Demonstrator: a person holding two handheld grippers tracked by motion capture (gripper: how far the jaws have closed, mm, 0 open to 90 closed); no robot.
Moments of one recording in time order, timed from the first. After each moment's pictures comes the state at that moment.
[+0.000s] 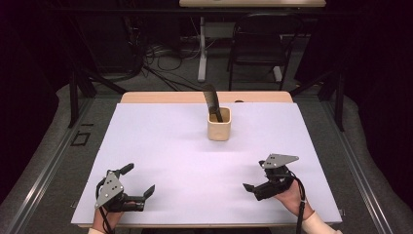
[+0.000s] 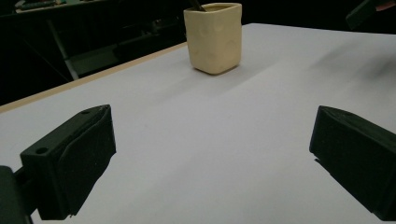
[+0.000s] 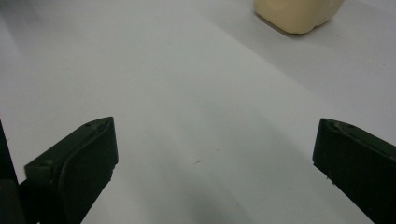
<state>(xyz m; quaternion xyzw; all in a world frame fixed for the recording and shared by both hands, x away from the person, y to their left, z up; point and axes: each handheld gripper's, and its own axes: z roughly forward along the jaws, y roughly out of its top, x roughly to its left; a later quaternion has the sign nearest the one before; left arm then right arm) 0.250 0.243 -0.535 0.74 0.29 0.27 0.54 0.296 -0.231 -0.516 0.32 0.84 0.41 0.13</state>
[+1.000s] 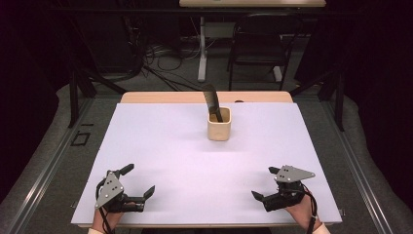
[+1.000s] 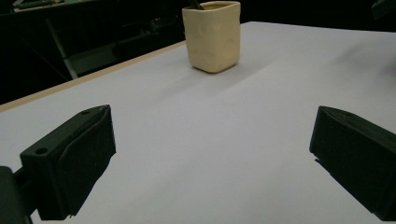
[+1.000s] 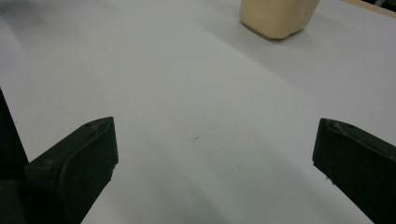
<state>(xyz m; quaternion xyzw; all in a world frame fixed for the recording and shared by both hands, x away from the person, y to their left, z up) 0.249 0.243 -0.535 0.74 0.29 0.27 0.54 0.262 -0.252 -0.518 0.31 0.82 0.44 0.18</state>
